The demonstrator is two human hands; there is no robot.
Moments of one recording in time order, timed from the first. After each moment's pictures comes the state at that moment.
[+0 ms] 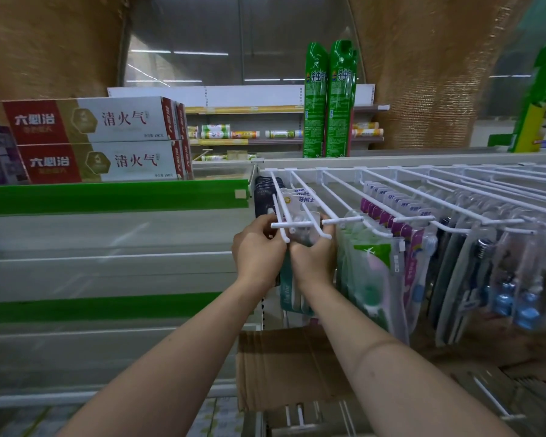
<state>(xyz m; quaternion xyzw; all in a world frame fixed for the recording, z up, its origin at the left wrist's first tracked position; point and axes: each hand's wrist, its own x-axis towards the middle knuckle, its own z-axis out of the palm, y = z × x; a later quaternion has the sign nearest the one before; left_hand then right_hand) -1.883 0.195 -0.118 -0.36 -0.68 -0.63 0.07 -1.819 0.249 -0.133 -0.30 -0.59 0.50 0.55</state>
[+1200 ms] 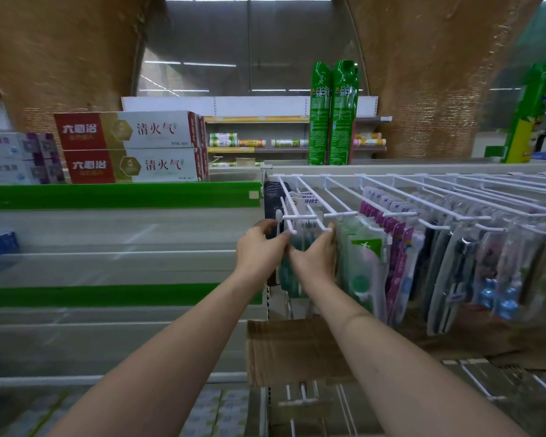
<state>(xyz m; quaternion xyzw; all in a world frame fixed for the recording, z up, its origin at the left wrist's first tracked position) -1.868 0.150 -0.100 -0.37 -0.72 -0.59 -0.04 -1.801 0.227 -0.129 -0.38 -0.69 0.40 0.47</state>
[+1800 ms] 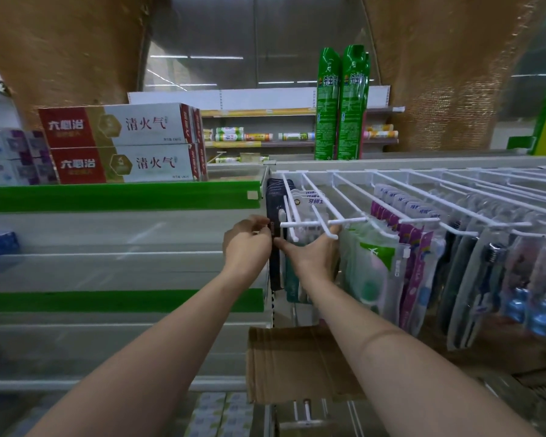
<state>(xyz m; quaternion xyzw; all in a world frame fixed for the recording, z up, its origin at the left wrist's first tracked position) -1.896 0.159 -0.095 -0.33 -0.74 -0.58 0.02 -1.832 0.252 -0.130 -0.39 -0.64 0.42 0.51</state>
